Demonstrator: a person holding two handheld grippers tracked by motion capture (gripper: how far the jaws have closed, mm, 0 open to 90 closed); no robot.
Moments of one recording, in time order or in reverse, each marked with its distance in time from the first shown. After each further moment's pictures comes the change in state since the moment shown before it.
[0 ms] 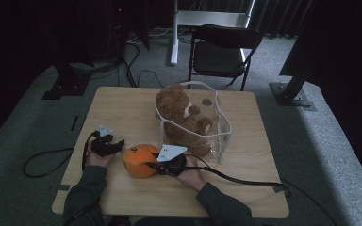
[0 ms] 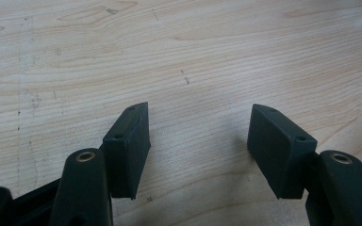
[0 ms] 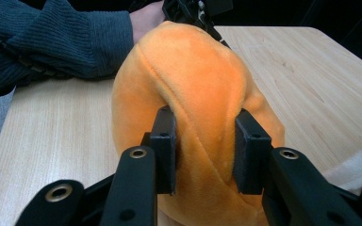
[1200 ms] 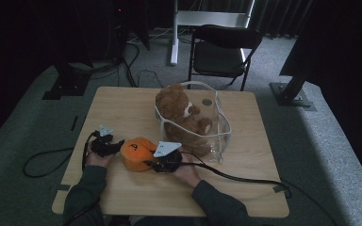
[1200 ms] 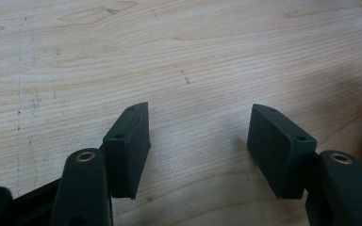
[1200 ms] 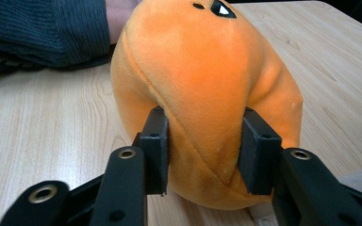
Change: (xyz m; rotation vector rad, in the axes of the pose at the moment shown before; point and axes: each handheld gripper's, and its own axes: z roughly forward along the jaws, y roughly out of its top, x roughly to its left) left arm 0.000 0.000 0.000 0.001 0.000 0.000; right arm -0.015 -0.014 0.030 0.035 0.007 0.062
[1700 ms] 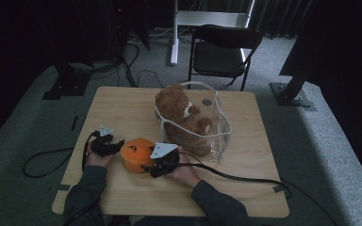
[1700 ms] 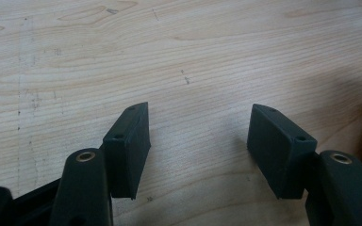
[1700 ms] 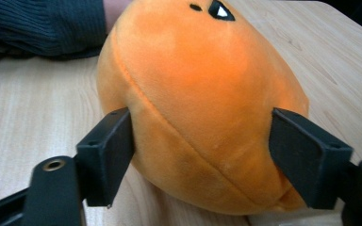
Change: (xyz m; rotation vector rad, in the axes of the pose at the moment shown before) left arm 0.000 0.000 0.000 0.000 0.000 0.000; right arm 0.003 0.000 0.010 0.029 -0.026 -0.056
